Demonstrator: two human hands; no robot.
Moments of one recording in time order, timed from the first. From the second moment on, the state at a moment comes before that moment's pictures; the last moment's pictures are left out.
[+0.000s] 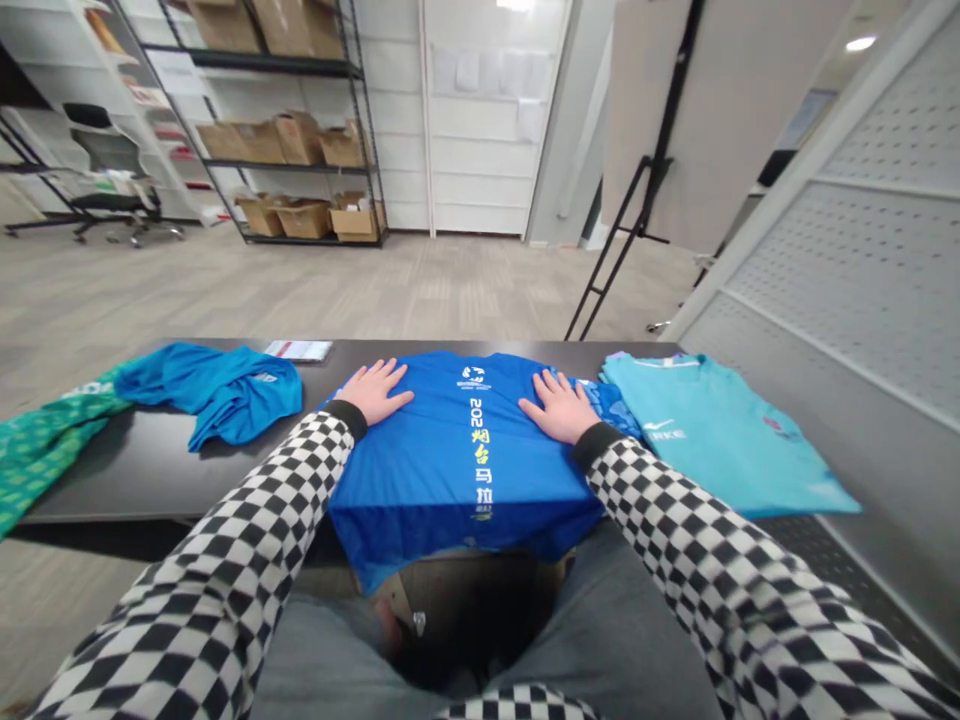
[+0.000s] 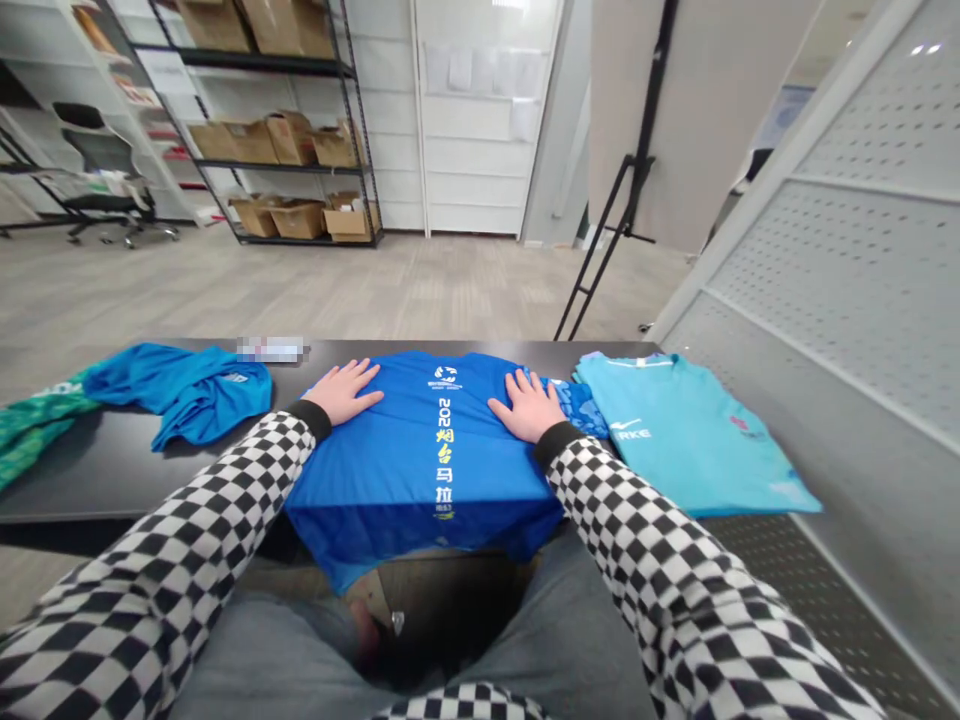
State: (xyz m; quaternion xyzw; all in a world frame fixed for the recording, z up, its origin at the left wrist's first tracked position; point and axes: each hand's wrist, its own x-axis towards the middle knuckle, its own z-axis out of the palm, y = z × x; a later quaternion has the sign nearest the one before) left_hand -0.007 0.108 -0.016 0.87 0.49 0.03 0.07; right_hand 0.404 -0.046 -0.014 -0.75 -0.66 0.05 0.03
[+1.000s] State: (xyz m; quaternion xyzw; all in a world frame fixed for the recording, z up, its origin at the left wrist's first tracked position) left_hand -0.032 0.130 -0.009 0.83 0.55 0.03 0.07; right_hand 0.387 0.018 -0.016 -0.77 -0.63 0.06 0.08
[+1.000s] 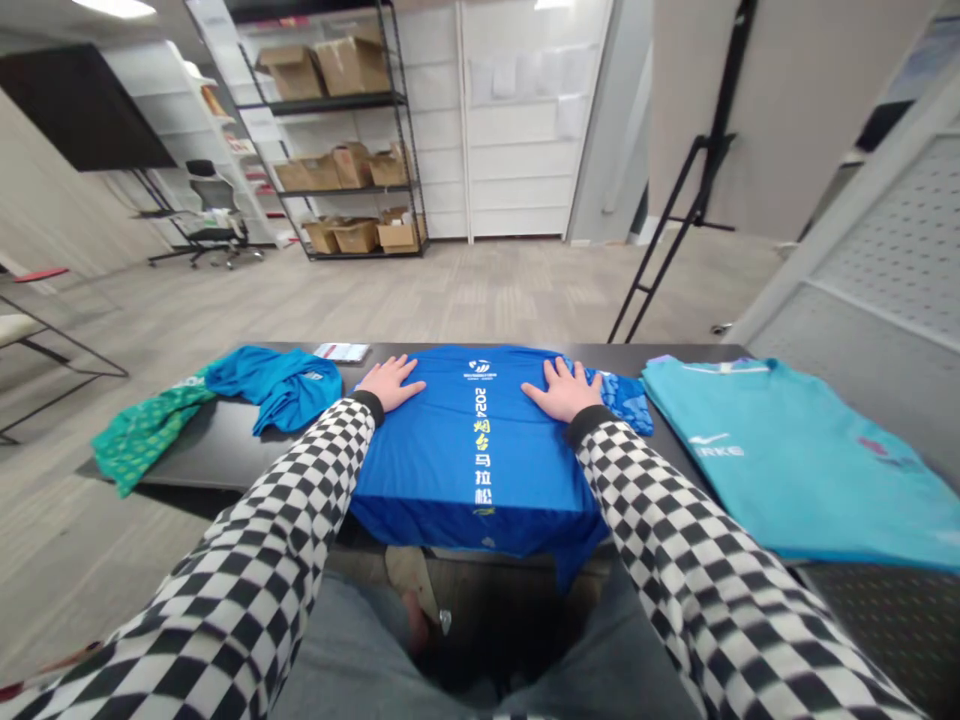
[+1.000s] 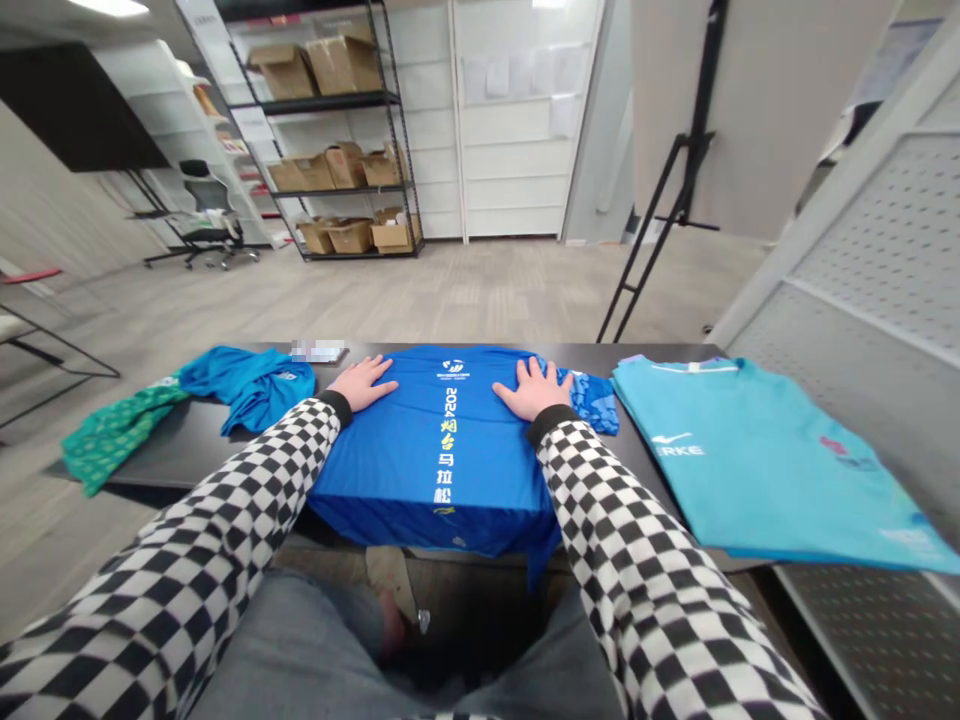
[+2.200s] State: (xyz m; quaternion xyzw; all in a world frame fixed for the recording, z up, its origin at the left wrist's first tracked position) left_hand -0.144 0.067 0.022 0.81 0.57 0.10 -0.01; right_hand 0.391 0.043 -0.023 -0.77 -0.63 0.06 0.09
